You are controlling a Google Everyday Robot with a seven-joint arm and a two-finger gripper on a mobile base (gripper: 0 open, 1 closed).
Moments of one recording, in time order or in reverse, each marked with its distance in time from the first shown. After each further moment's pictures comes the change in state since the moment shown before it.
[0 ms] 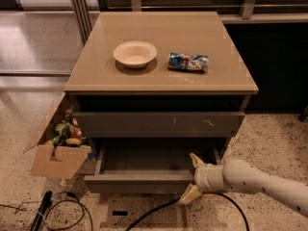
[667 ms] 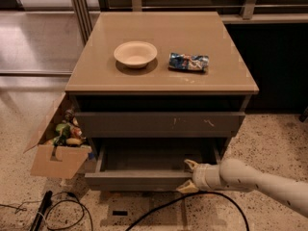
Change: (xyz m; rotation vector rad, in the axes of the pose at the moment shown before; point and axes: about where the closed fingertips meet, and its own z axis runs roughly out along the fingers) arm 0.019 -0.004 0.027 -0.027 0.007 0.024
